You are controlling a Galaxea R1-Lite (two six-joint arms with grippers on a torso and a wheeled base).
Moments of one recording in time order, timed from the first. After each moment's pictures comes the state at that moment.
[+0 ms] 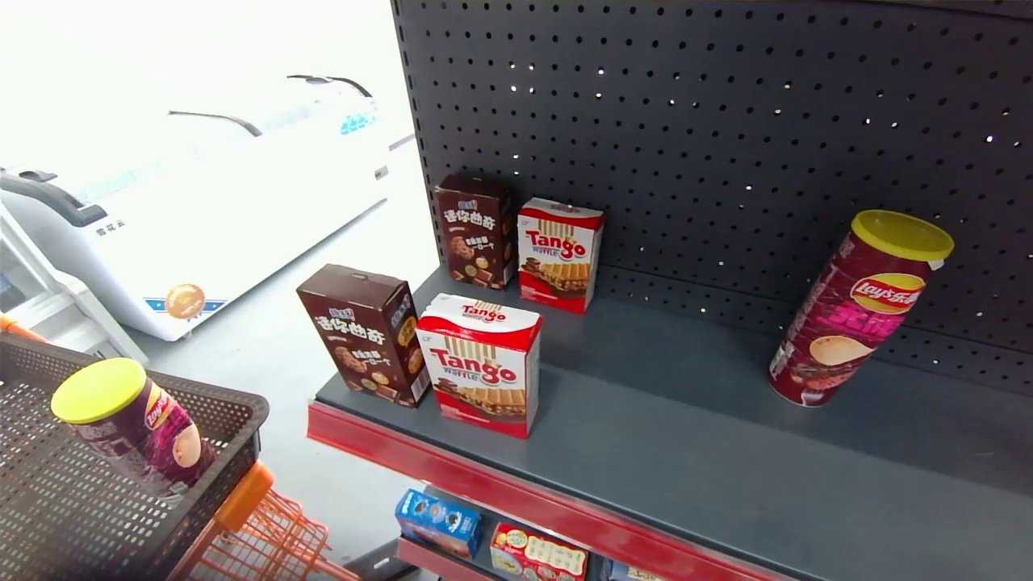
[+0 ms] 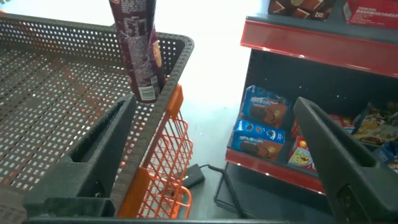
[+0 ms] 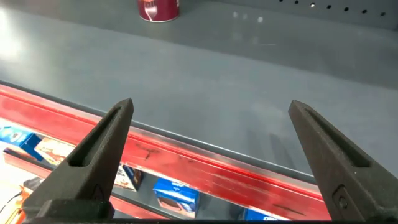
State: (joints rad) left arm 0.00 0.00 0.00 0.00 0.02 0.00; right arm 0.00 0.00 0.00 0.00 -0.03 0.00
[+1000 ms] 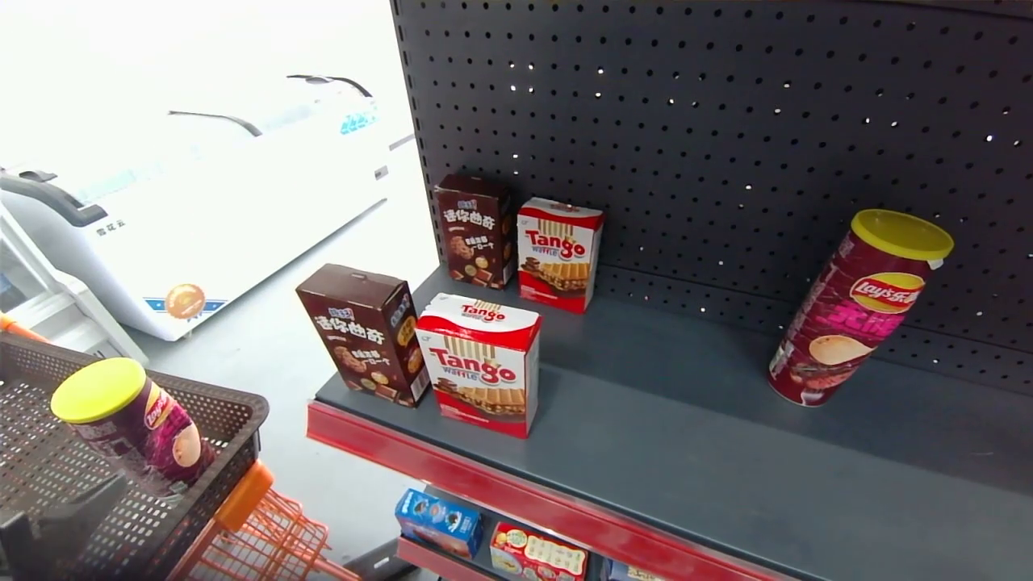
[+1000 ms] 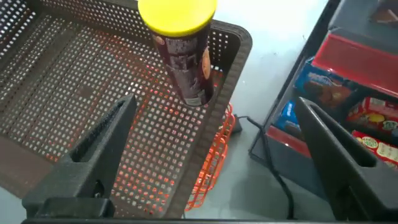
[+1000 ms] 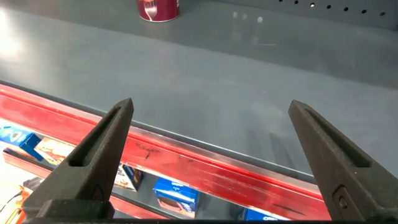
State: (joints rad) left arm 0.18 0.89 -0.38 -0.15 0.08 0.06; right arm 0.00 0.00 0.00 0.00 -0.03 0.00
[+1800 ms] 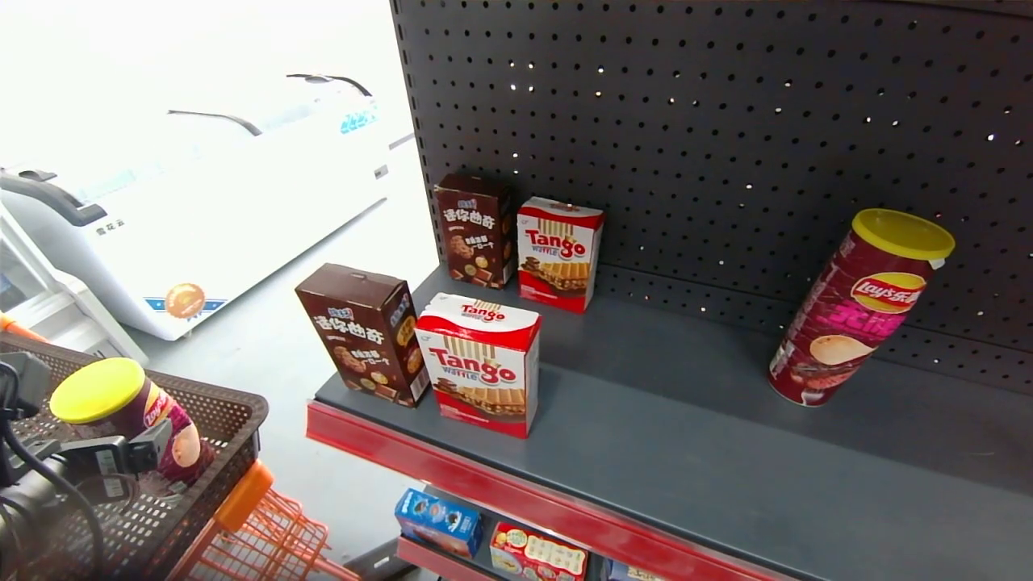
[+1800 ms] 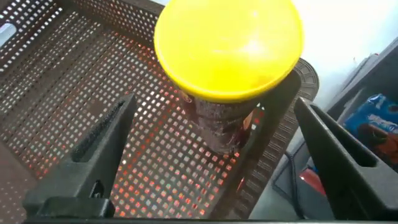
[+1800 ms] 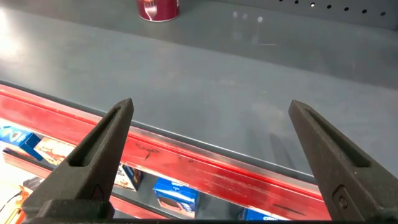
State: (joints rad) left arm 0.24 1.41 -0.20 -0.90 0.20 0.04; right arm 0.00 0.00 0.00 0.00 -0.03 0.00
